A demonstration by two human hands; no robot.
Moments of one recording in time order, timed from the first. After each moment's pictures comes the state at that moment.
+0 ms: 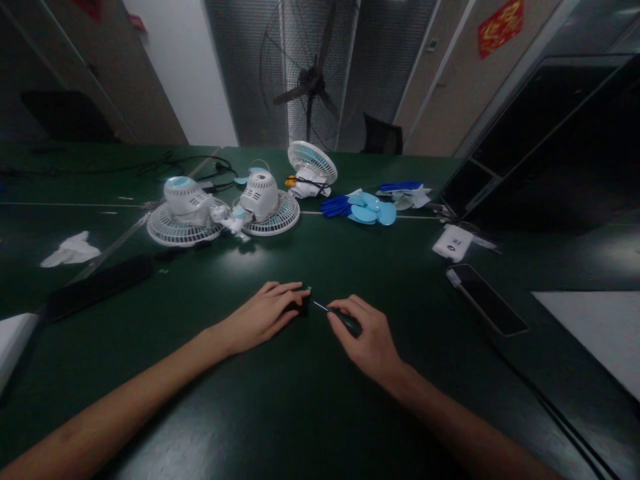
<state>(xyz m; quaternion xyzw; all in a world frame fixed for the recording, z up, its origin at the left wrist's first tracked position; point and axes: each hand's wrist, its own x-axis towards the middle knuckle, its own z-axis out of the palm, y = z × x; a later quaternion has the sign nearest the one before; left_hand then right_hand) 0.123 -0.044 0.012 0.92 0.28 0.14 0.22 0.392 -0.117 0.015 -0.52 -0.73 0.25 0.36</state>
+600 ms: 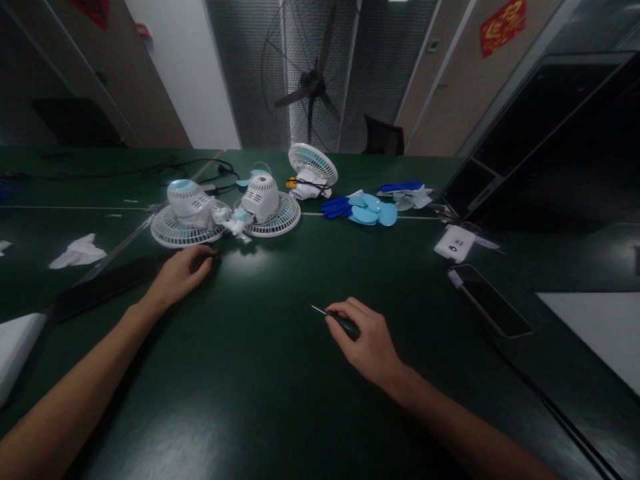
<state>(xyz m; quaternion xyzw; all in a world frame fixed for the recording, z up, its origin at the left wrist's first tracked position) -0.044 0.035 -0.003 0.78 0.59 0.20 0.09 0.396 -0.119 0.017 -0.51 -0.74 0.27 0.35</state>
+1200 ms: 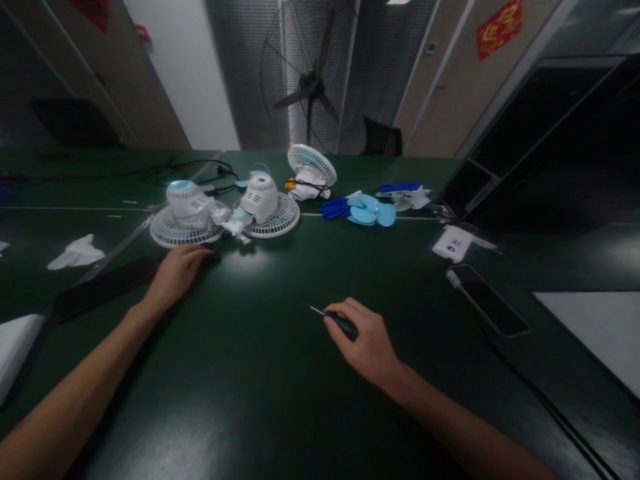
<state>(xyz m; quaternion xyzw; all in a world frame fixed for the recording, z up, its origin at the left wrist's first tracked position) -0.048 0.038 -0.005 0.81 0.55 0.20 0.01 0.396 -0.120 0.017 -0.51 -0.74 0.28 0.35</state>
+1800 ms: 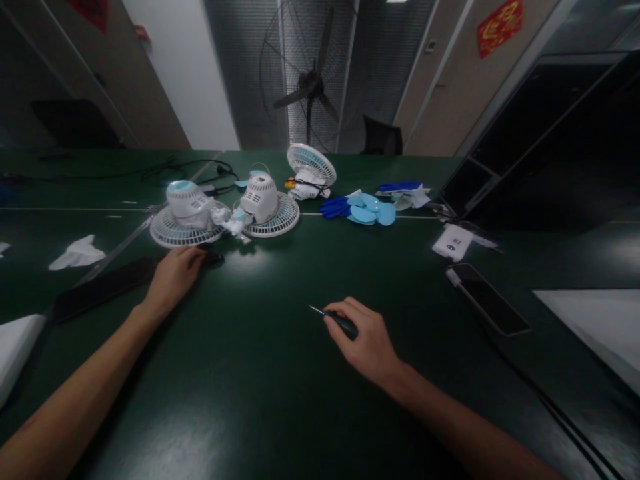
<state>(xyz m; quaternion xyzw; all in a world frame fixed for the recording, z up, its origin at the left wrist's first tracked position) -0.043 0.033 -0.006 0.76 0.61 0.22 -0.01 0.397 -0.120 0.013 -0.51 -0.74 0.28 0.35</state>
